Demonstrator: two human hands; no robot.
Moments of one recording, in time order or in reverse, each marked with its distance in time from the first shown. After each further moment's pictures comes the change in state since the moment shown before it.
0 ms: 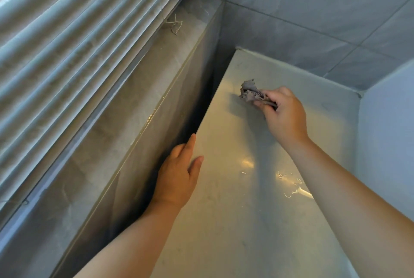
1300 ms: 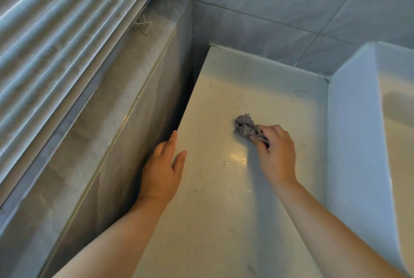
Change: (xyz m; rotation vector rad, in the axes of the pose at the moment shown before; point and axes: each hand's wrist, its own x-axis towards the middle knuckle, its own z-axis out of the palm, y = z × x) left_hand -0.001 0.005 -0.003 0.010 0.017 0.027; right_hand -0.105 0.027 -0.003 -0.050 0.118 0.184
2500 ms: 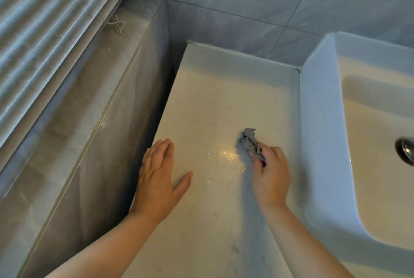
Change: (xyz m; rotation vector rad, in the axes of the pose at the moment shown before) left_hand -0.041 0.019 -0.001 0.230 -0.172 0.220; right_hand -0.073 0.013 -0.020 -0.075 0.156 0.233
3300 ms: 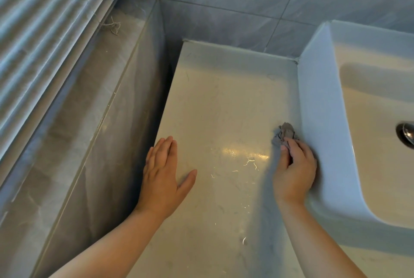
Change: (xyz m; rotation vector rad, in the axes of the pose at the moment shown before) left_hand 0.001 -0.005 0.001 0.049 -0.028 0.043; right_hand -0.003 0.030 -0.009 0.013 0.282 0.119
